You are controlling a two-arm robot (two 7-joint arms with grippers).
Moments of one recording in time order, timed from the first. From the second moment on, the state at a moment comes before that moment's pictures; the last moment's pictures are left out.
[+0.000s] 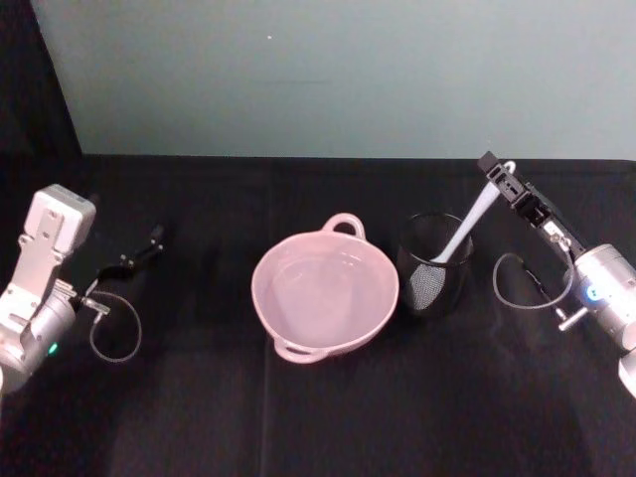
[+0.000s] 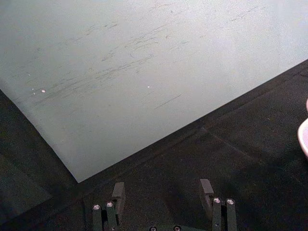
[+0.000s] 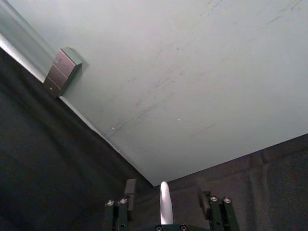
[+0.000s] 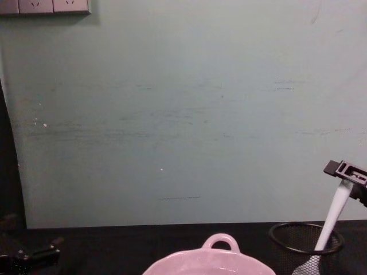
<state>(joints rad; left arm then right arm) -0.20 0.60 0.45 -1.41 -0.25 -0.12 0.03 0.29 0.36 -0.21 -1.25 1.06 0.06 0.42</state>
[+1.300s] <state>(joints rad) -0.20 0.60 0.45 -1.41 -0.25 -0.12 0.03 0.28 0.53 -0.30 -1.52 0.87 0.05 0.35</state>
